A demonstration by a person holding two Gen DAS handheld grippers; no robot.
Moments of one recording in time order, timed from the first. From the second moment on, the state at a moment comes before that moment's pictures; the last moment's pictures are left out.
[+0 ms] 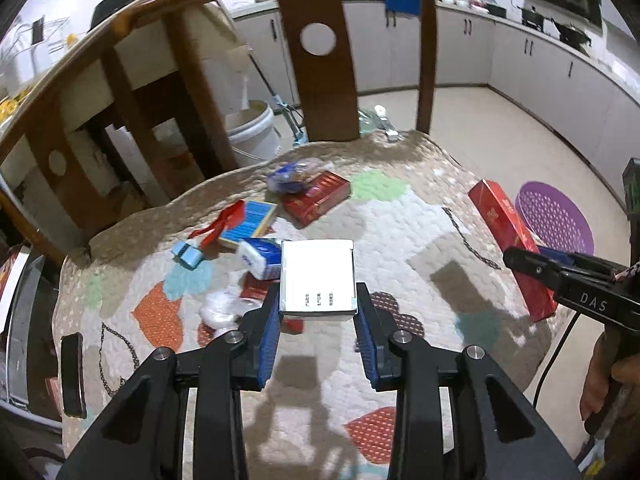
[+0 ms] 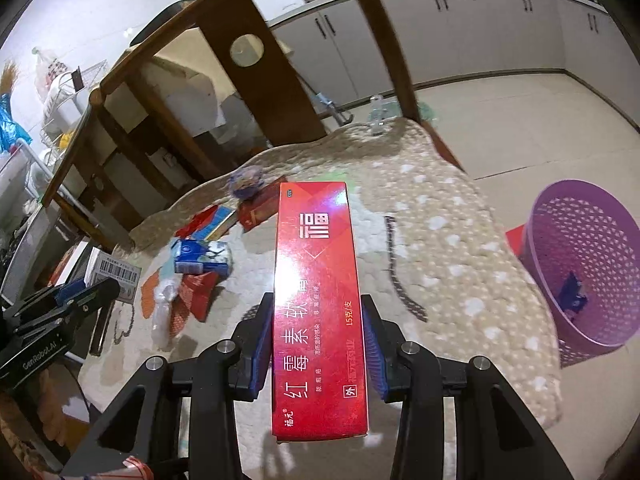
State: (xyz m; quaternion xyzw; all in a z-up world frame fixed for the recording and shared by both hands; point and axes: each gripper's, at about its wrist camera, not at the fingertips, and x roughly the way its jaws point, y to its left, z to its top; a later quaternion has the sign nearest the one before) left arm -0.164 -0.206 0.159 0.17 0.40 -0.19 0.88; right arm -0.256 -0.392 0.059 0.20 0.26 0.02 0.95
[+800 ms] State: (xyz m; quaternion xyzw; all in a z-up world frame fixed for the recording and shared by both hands) left arm -0.151 -0.391 0.124 0.16 0.46 -0.34 0.80; right arm -0.328 -0.537 0.030 0.25 0.21 -0.12 0.94
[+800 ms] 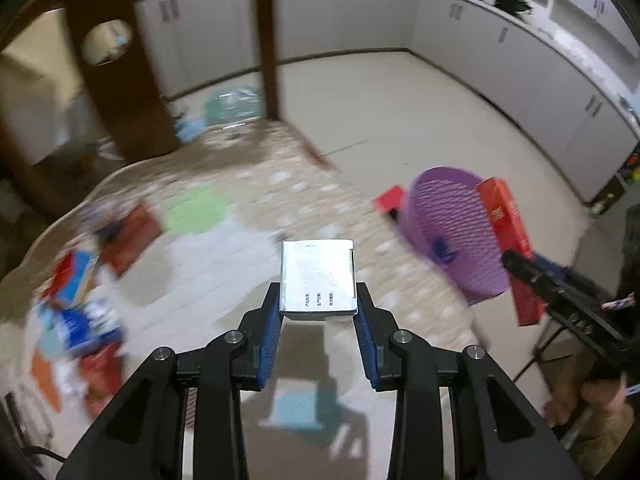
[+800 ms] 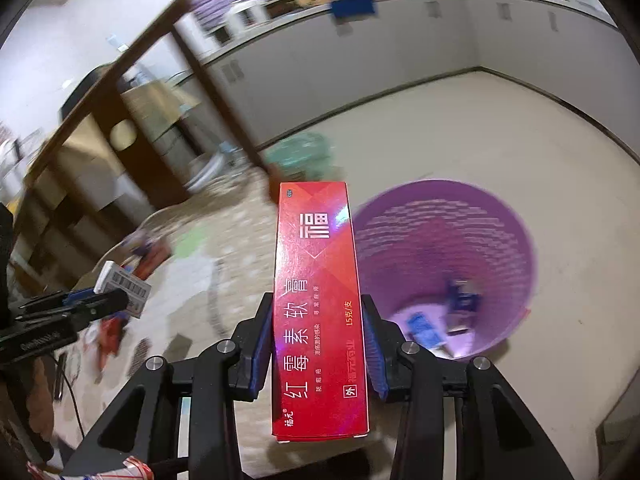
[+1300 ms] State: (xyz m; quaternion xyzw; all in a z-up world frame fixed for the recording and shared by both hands) left arm -0.143 -0.533 0.097 0.13 0.50 -0.43 0.74; right arm -0.326 -0.636 0.013 0.29 0.21 -0.18 0.92
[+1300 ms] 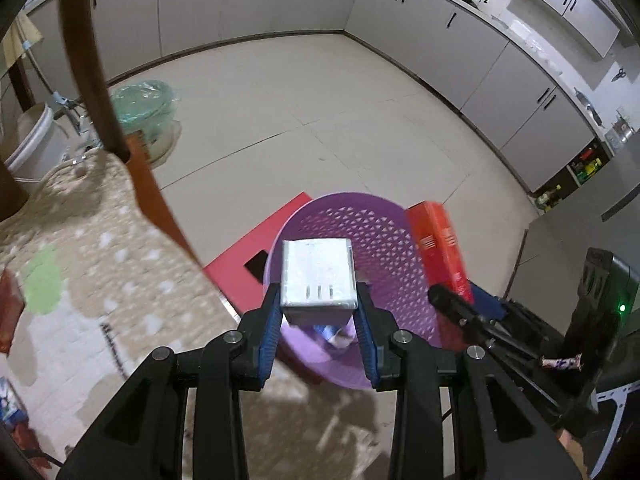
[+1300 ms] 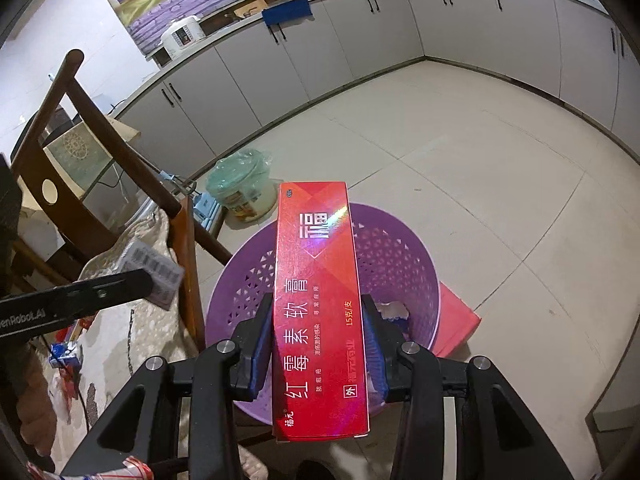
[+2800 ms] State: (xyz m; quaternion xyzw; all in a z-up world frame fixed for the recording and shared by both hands) left arm -0.118 -0.052 0.074 -0.13 0.51 -0.12 0.84; right arm -0.254 -0.396 0.052 0.17 0.27 -0.02 0.95
